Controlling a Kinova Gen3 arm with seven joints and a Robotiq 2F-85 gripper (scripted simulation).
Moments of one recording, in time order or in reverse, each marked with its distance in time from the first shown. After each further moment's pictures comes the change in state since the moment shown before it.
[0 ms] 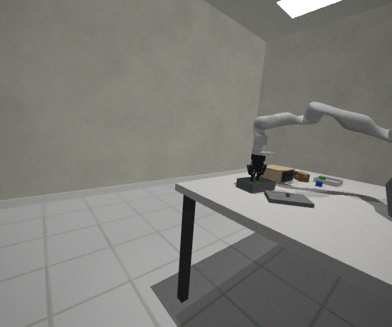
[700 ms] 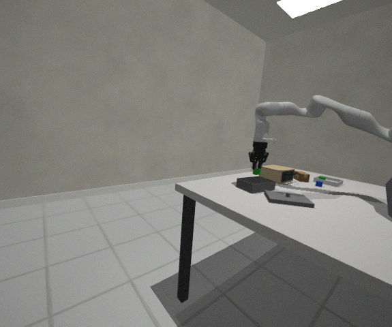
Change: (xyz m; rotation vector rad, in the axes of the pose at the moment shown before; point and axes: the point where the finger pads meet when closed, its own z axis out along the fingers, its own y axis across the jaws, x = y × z) arm -0.003 -0.005 -0.070 0.016 -0.007 0.001
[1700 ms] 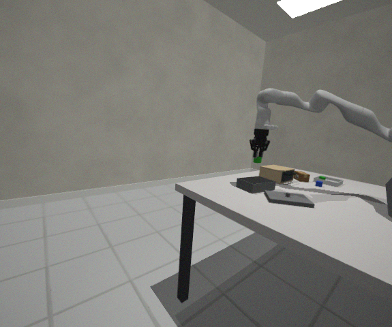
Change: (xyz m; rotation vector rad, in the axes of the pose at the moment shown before) arm -0.001 0.004 -0.067 -0.014 -0.005 0.000
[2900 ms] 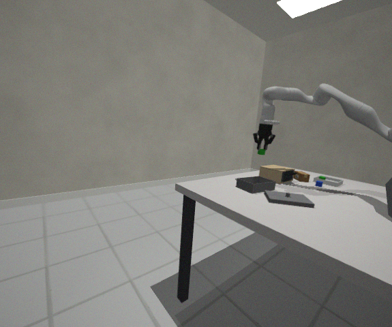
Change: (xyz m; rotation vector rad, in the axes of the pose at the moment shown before) arm -0.071 -0.103 -0.035 0.022 -0.072 0.370
